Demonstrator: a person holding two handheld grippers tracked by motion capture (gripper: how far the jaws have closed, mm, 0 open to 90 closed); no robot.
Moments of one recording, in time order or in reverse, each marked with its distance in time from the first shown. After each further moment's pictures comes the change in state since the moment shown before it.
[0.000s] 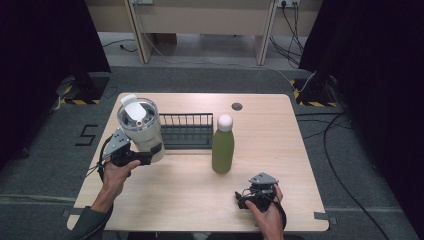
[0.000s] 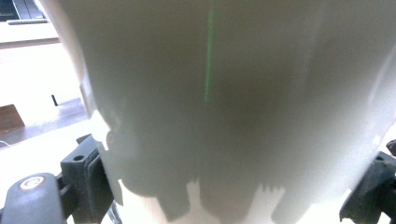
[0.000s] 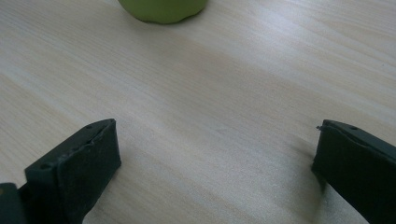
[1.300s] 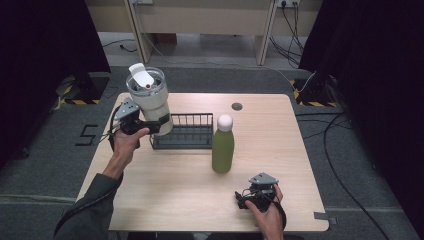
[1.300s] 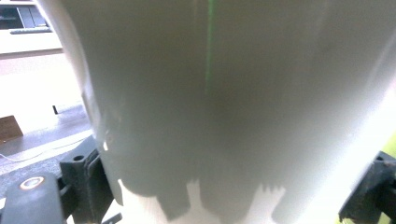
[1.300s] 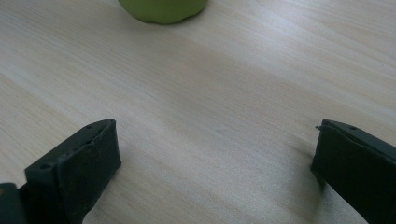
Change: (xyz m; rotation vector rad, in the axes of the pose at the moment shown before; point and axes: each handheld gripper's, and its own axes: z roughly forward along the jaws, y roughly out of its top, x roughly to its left) left arm 0.035 0.049 0.062 -0.020 0.009 -0.026; right arm 0.000 0.000 0.000 0.001 -0.002 0.001
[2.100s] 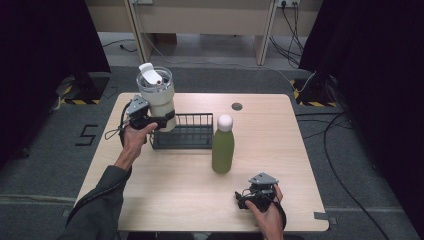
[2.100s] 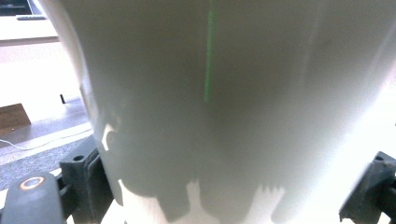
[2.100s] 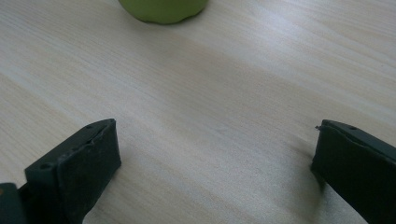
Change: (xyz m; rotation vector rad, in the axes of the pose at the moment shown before) left arm 0.015 -0.017 0.035 0.032 0.039 -0.006; right arm 0.000 0.000 0.000 0.000 0.000 -0.001
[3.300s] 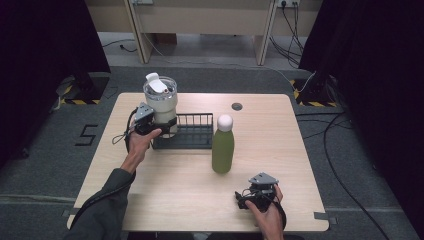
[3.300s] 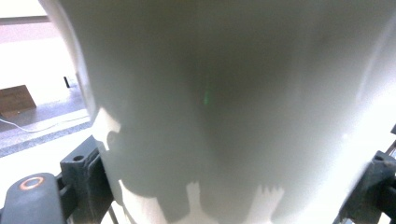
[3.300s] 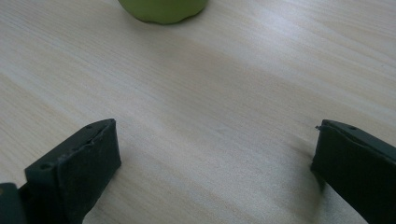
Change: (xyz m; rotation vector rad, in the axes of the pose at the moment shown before) left arm 0.004 -0.038 0.017 0.056 0.022 -0.008; right arm 0.000 0.000 0.000 0.000 0.000 0.000
